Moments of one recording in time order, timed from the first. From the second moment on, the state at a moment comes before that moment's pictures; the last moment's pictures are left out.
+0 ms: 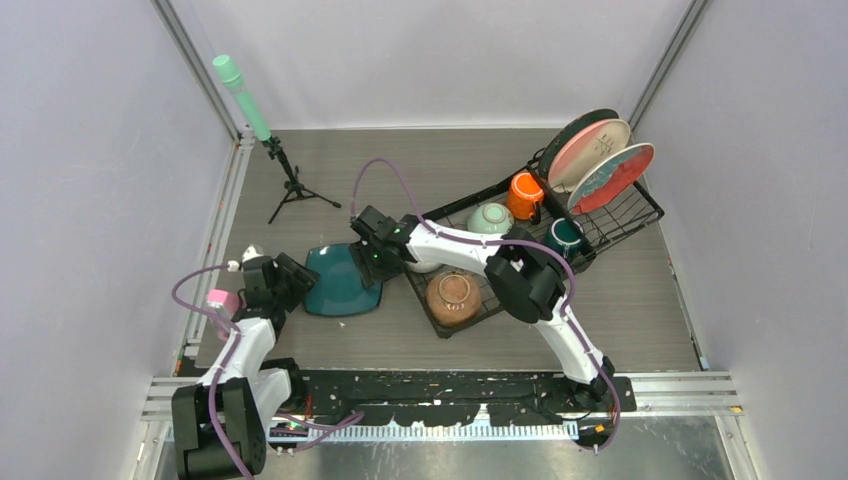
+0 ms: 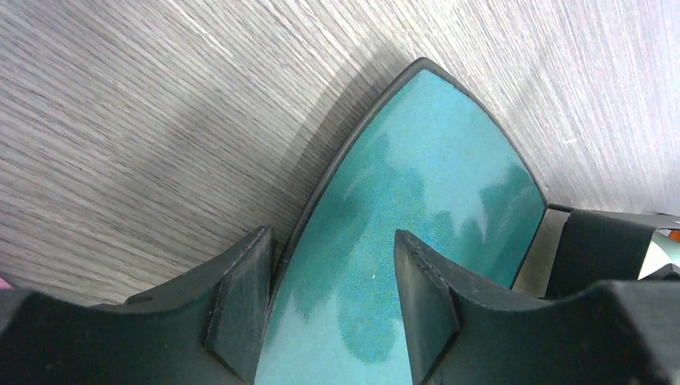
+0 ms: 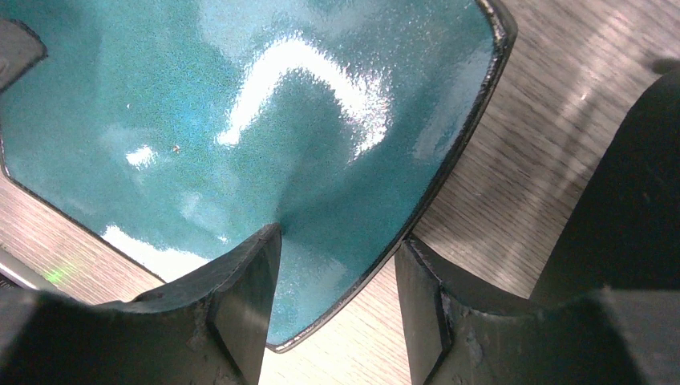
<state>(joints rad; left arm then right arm) 0.14 0.96 0.25 -0.02 0.14 -0.75 0.99 2.25 1.78 -0.57 -0.06 0.49</state>
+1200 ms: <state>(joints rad) 0.13 0.63 0.20 -0.39 0.24 -0.89 0.95 2.34 1.89 -0.51 -0.12 0.34</state>
